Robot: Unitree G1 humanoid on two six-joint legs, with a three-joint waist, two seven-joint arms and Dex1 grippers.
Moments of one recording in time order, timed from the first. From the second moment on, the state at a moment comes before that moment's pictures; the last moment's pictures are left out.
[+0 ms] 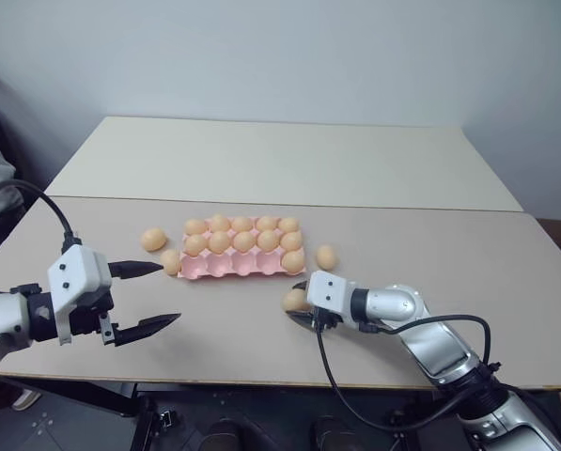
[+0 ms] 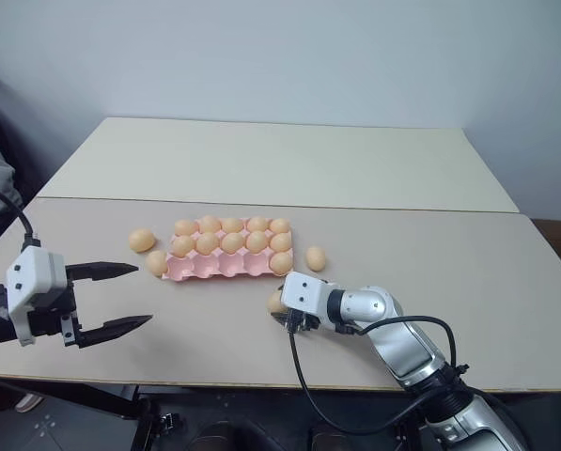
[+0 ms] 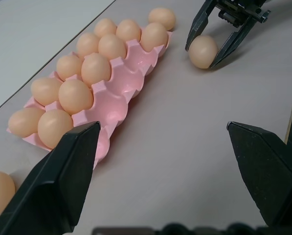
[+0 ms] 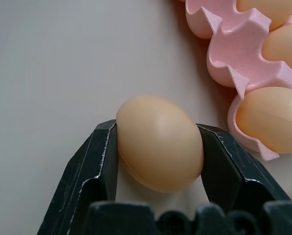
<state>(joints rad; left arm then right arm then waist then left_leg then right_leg) 0.13 0.99 0.50 -0.47 -0.57 0.41 -1.10 -0.42 -0.54 0.42 -0.22 -0.03 0.34 0.81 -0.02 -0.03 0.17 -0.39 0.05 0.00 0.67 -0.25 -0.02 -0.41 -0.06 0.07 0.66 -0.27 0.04</state>
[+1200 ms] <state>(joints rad) 0.25 0.95 0.59 -0.47 -0.52 0.40 -1.11 -0.77 -0.35 0.51 0.08 -0.34 -0.02 0.69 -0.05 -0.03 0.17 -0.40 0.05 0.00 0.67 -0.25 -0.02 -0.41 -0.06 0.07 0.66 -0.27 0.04</state>
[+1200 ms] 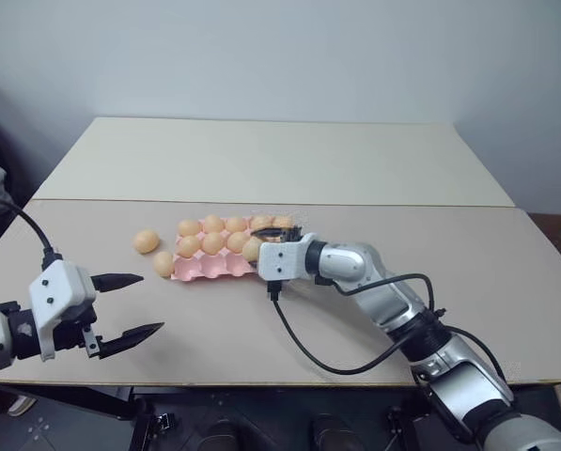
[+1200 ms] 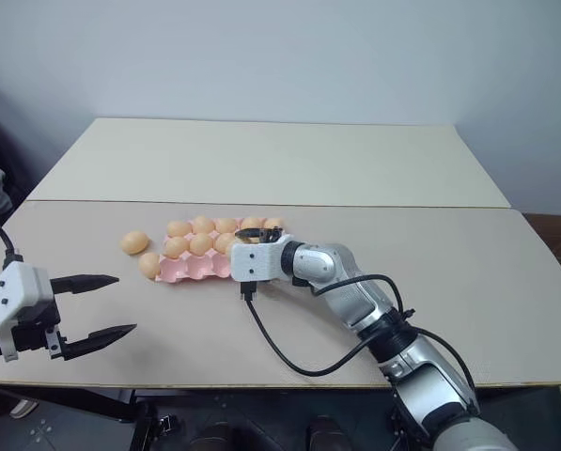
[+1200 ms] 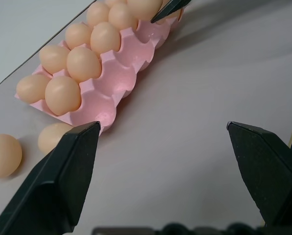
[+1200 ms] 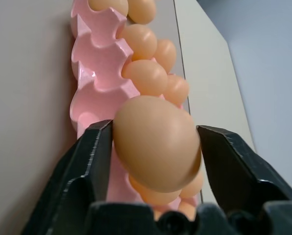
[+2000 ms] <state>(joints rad) 0.15 0.95 0.55 -0.46 -0.63 0.40 -1.14 -0.41 -0.69 0.13 -0.44 0.08 0.36 1.03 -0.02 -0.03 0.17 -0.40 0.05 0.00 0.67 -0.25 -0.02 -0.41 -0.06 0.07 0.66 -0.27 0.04</state>
